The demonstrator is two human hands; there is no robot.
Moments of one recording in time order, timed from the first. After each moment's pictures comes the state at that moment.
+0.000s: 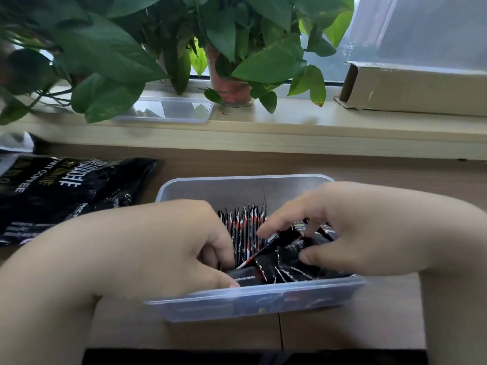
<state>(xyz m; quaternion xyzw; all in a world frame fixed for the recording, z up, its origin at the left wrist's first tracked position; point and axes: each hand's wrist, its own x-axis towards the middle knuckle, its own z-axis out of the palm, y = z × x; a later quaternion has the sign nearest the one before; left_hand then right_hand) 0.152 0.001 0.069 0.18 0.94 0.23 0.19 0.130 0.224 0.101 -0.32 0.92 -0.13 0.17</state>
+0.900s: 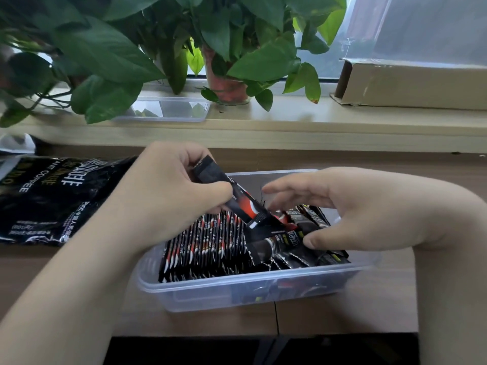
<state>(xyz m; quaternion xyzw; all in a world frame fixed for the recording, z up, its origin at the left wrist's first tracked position) 0.142 0.008 0.074 0.03 0.86 0.51 -0.10 0.117 0.242 0.094 -0.29 0.91 -0.21 0.18</state>
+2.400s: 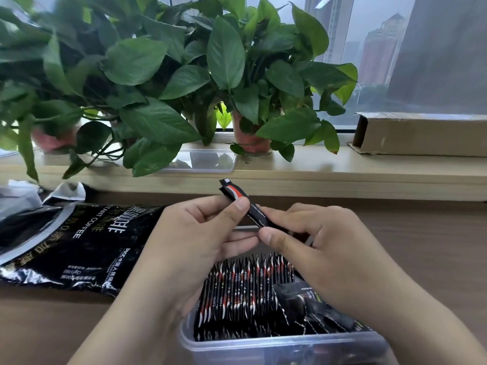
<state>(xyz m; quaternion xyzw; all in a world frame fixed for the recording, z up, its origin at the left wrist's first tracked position) 0.152 0.007 0.084 -0.02 0.59 0.81 -0.05 0.127 0.180 0.076 -0.28 0.87 -0.40 -0.10</state>
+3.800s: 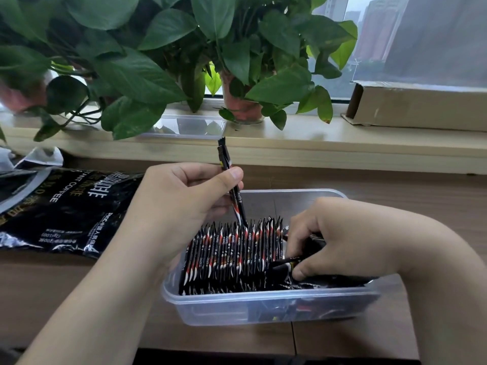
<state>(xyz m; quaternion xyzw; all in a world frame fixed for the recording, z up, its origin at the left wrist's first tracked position) 0.145 0.008 0.068 -0.05 0.70 0.70 -0.12 0.117 0.216 0.079 -0.30 0.93 -0.16 0.17</state>
